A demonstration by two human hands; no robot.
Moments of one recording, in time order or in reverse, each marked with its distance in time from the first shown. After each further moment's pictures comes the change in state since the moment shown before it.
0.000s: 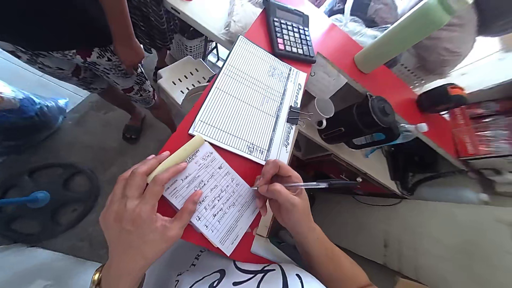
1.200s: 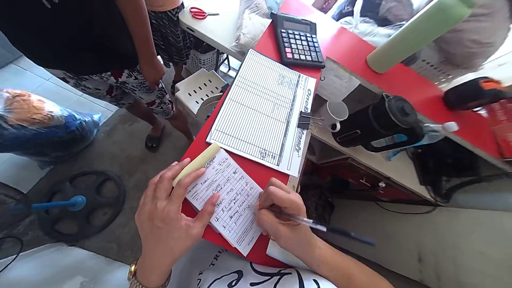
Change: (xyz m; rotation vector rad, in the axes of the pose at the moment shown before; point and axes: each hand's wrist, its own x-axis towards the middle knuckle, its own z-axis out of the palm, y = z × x) left_hand 0.004 0.005 -0.002 0.035 0.019 0.015; right_hand -0.013 0.007 0.031 -0.523 -0.038 -0.224
